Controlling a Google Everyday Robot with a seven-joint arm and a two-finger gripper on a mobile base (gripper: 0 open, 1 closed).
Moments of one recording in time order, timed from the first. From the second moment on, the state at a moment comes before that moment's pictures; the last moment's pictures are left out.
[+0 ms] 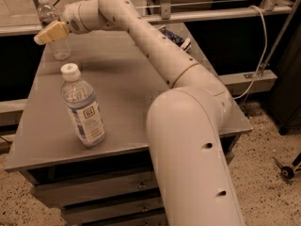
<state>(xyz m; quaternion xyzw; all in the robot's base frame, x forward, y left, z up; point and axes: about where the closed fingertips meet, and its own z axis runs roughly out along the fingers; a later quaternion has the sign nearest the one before) 0.801 0.292 0.948 -0.50 0.61 0.32 0.52</state>
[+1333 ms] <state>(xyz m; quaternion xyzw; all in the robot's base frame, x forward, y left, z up) 0.846 0.220 0.971 -0.44 0.62 0.29 0.58</state>
